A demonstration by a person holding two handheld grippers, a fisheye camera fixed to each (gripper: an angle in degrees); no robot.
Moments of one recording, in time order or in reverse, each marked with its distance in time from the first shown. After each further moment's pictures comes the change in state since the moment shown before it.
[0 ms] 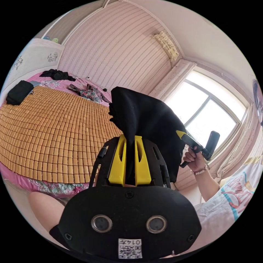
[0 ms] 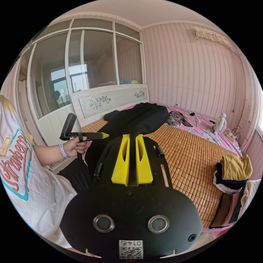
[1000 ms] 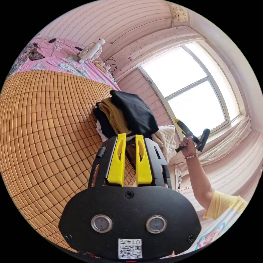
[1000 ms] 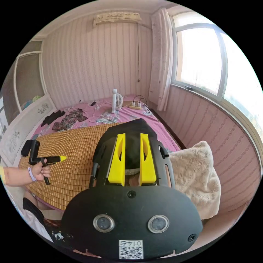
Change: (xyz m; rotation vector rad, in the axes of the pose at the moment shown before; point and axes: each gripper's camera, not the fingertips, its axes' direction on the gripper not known) left arm 0.116 -0.199 0.515 -0.491 0.399 -0.041; right arm 0.404 0.058 -0.050 -0.068 0.690 0.438
